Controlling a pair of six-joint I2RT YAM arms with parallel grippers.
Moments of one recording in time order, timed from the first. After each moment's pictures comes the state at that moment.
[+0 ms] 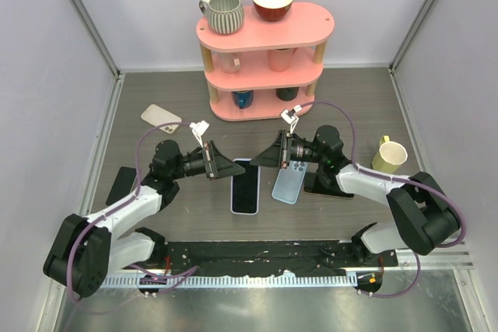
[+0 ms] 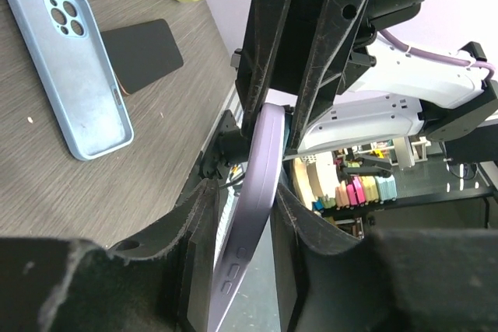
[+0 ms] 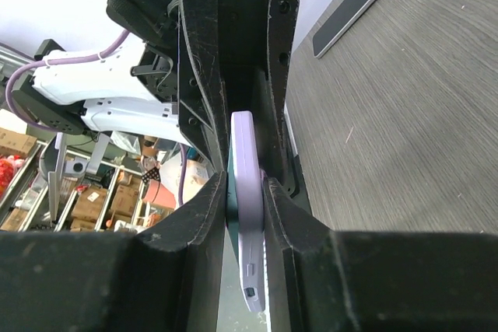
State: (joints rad) left arm -0.43 1.10 0.41 0.62 0.87 -1.08; right arm 0.55 1.39 0.58 0.87 -0.90 1.02
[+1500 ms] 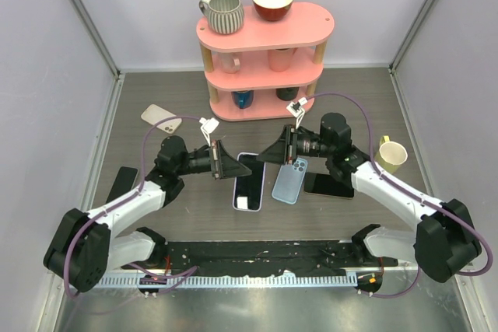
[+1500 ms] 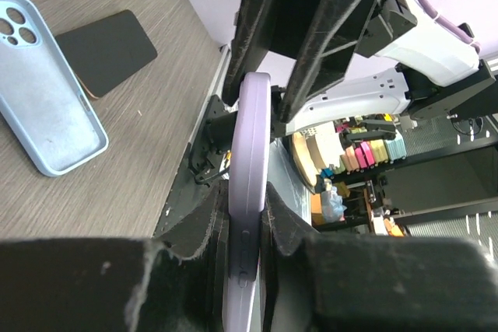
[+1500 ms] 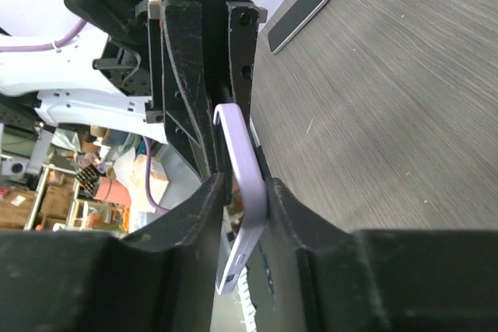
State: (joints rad) left arm -0.49 1.15 0.48 0.63 0.91 -1.03; right arm 0.53 1.20 0.73 0.32 -0.84 0.74
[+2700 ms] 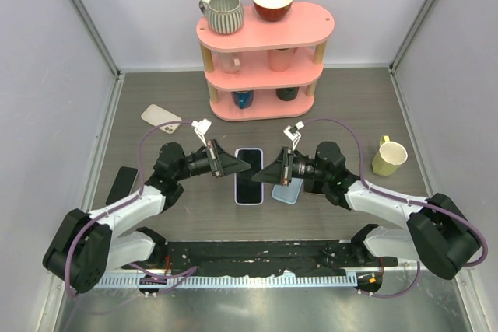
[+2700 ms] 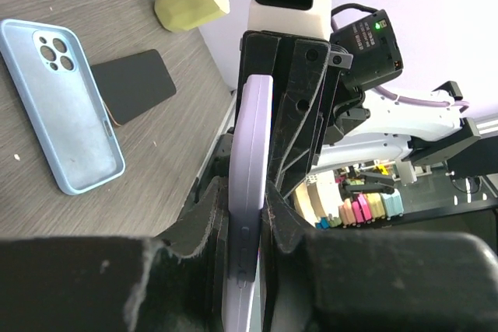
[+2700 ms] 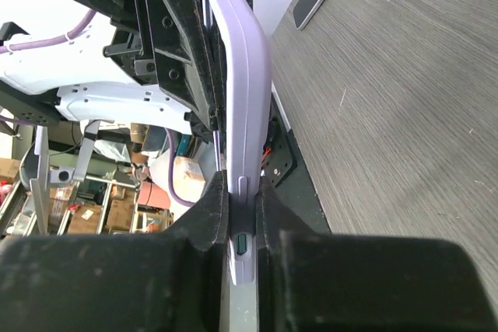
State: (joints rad) left arm -0.50 1.15 0.41 0.75 0.74 -1.12; right arm 0.65 1.20 0.44 0.69 -0.73 0.98
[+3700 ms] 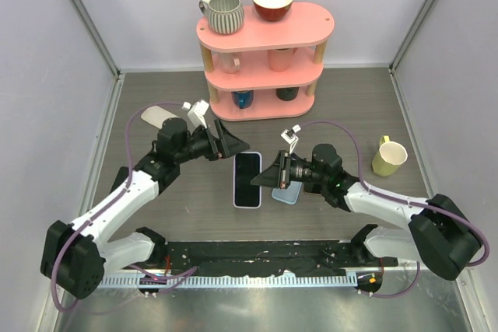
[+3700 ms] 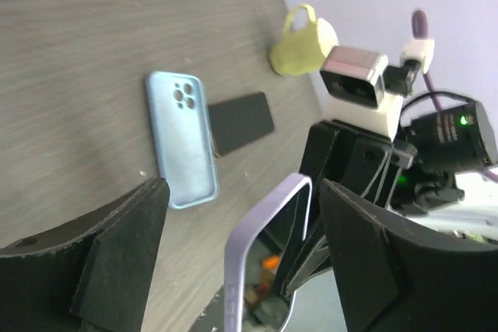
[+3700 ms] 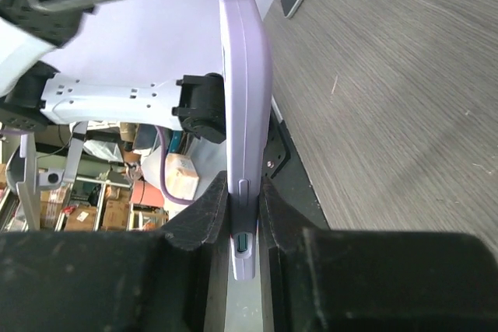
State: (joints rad) left arm -0.48 1.10 0.68 0.17 0.54 -0.84; right arm 0.68 1.18 0.44 0.63 -0.69 0.97
